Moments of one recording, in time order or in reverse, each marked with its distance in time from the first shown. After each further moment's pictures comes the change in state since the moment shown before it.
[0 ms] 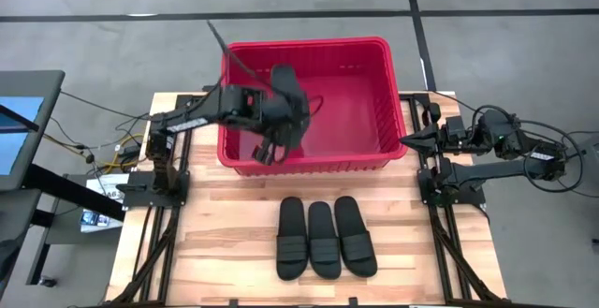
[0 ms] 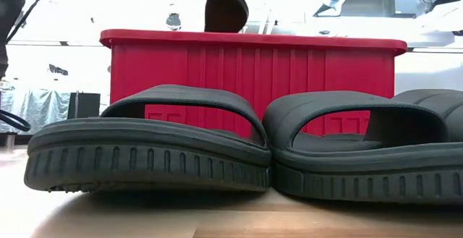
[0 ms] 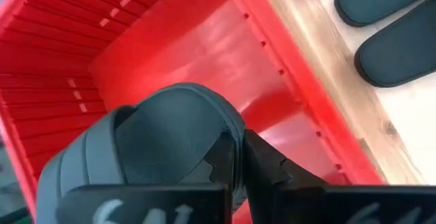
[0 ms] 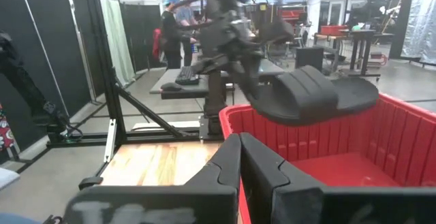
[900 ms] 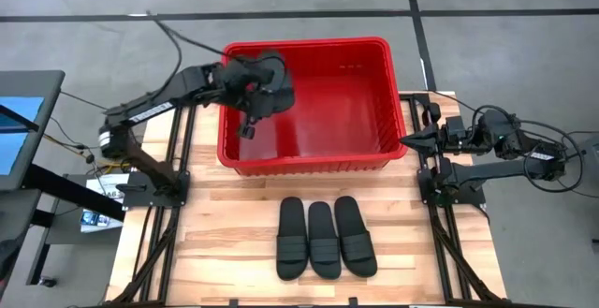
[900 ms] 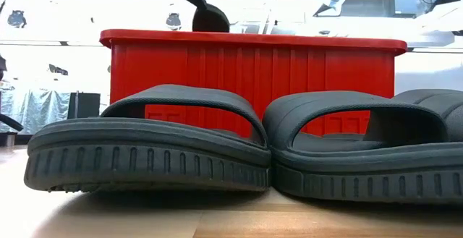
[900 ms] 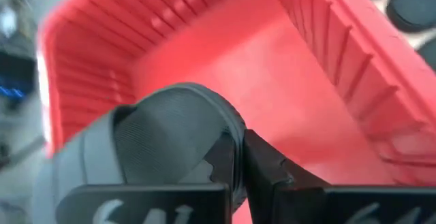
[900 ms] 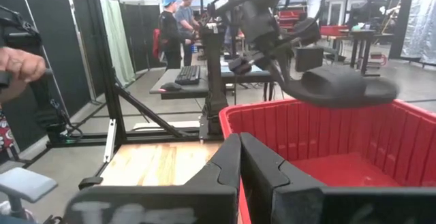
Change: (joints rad) left arm 0.293 -0.408 -0.640 0.508 0.240 0.173; right arm 0.000 0.000 0.000 0.000 0.000 0.000
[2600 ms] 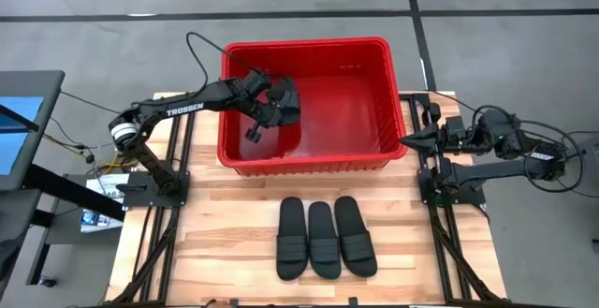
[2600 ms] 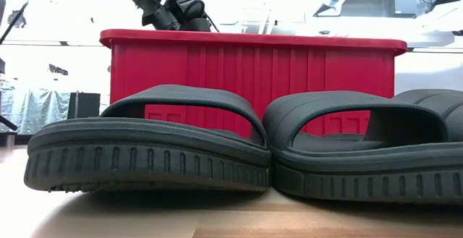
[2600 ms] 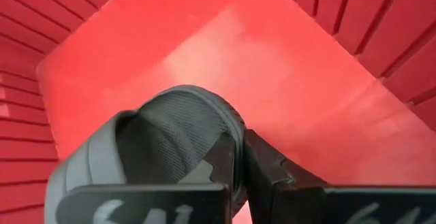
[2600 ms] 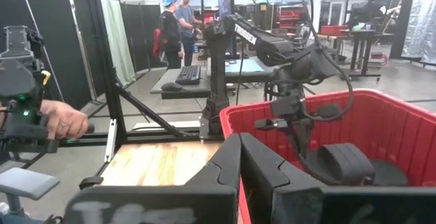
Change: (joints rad) left arm 0.206 0.128 -0.439 0.424 0.294 0.260; right arm 0.000 0.000 0.000 0.000 0.000 0.000
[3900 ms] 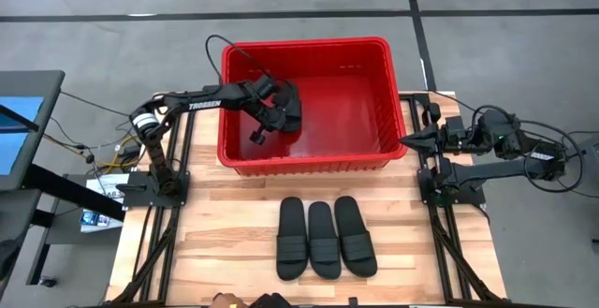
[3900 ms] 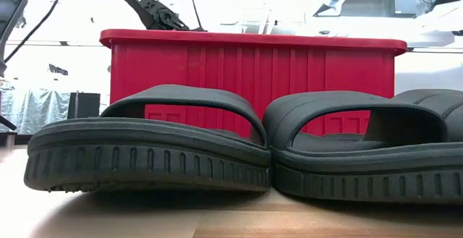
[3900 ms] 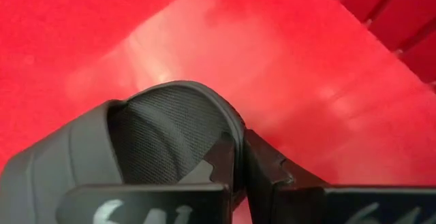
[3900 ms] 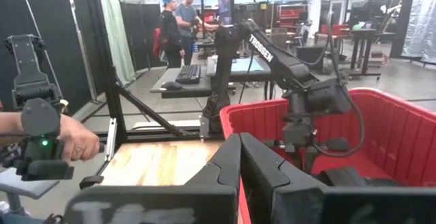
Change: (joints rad) left arm 0.049 0.195 0.002 0.039 0.065 0.010; right arm 0.000 0.000 0.000 -0.004 0.000 0.000
